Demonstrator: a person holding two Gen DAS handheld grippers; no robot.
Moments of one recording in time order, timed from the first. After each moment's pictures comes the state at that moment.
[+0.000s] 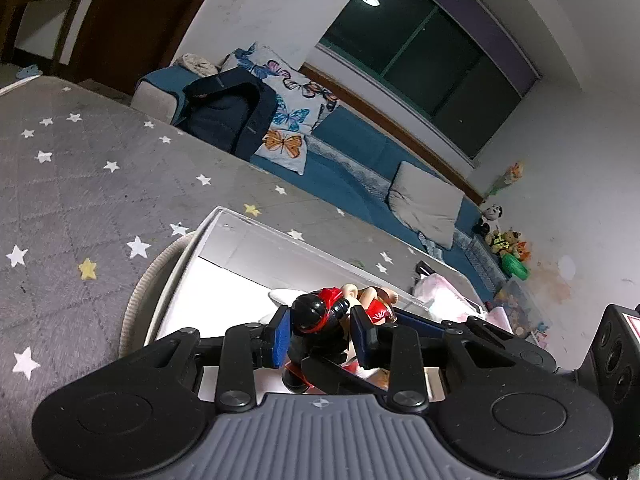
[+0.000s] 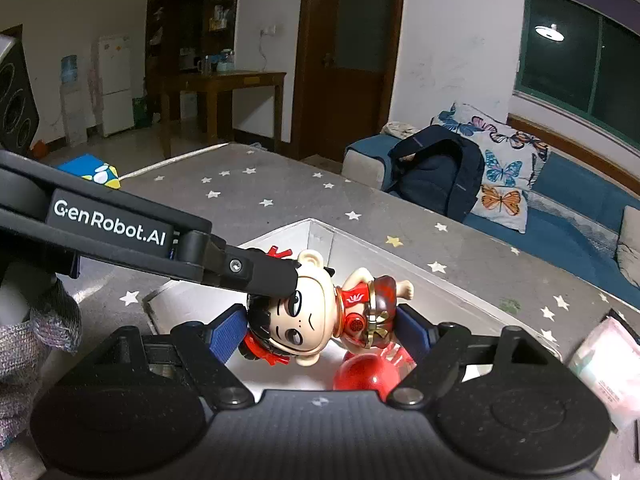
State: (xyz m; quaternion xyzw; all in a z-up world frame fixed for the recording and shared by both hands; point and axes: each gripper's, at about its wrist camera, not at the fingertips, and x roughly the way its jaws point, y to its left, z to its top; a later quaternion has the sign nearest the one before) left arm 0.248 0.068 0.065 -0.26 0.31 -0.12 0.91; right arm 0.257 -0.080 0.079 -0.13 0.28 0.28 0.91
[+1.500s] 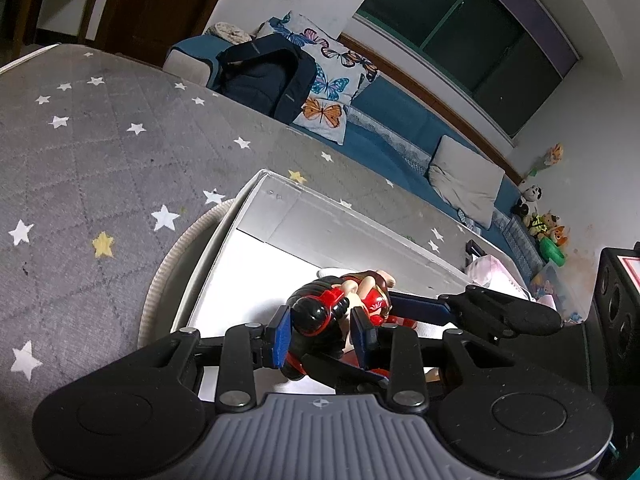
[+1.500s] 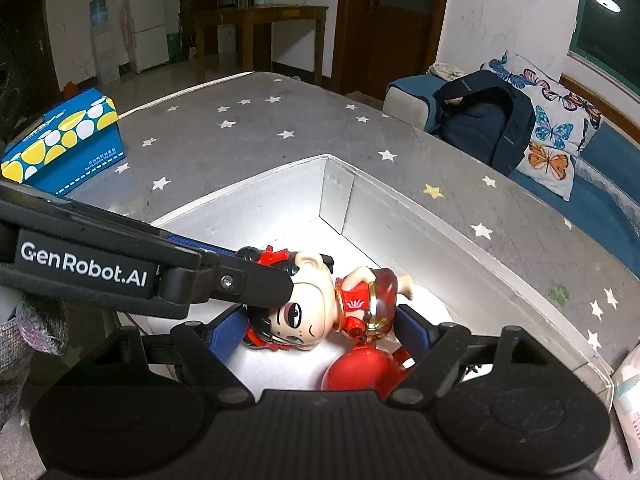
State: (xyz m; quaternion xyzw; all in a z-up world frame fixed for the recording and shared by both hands) left arm 0.276 0.069 0.033 -0.25 0.37 -0.08 0.89; right arm 0.303 -0.061 0.045 -0.18 0.38 0.33 0.85
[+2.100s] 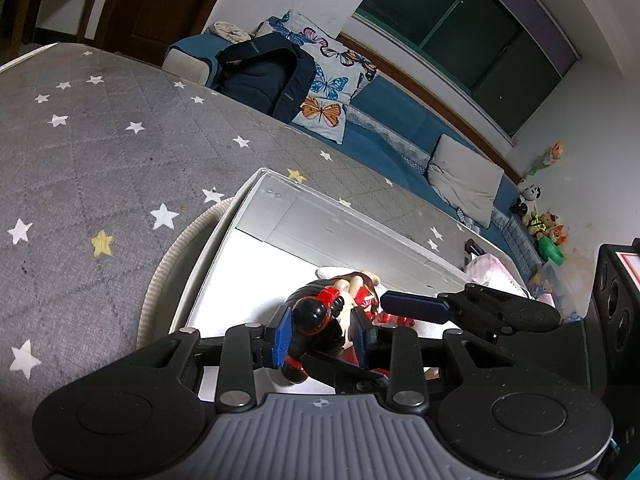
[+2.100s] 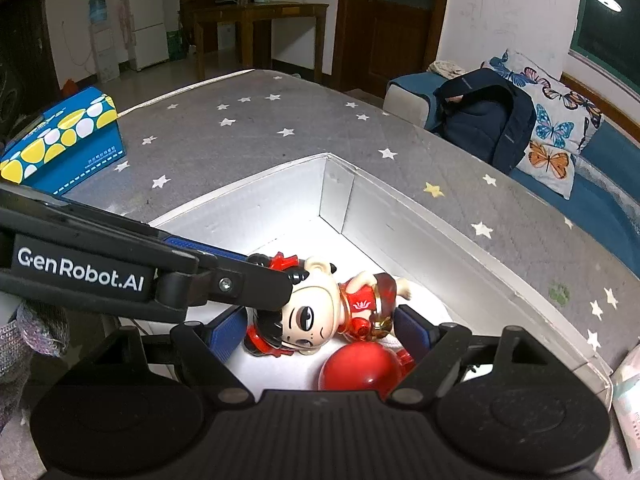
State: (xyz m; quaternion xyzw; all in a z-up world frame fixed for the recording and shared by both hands) left arm 0.277 0.069 0.034 -0.25 0.37 -0.08 0.89; right arm 0.303 -0.059 0.046 -0.18 0.38 0.33 0.85
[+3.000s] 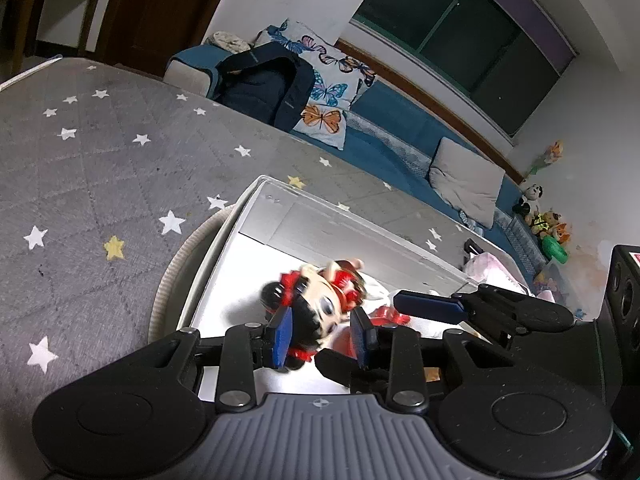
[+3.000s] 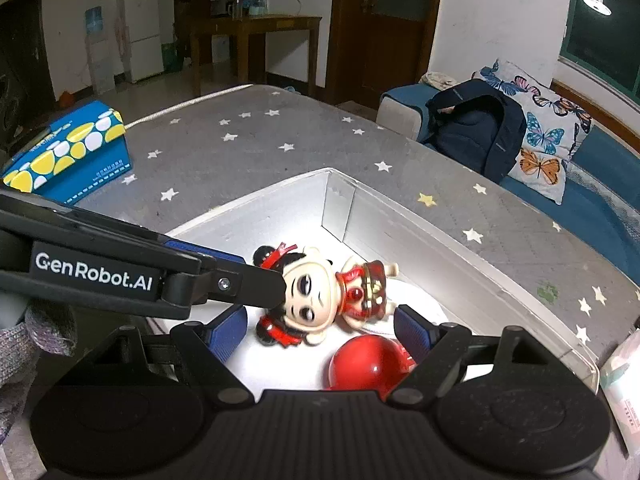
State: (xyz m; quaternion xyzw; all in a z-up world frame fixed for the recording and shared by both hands) left arm 0.261 0.069 0.043 -0.23 0.36 -0.08 0.90; right arm 0.282 -0.066 0.060 -0.17 0.36 0.32 0.86
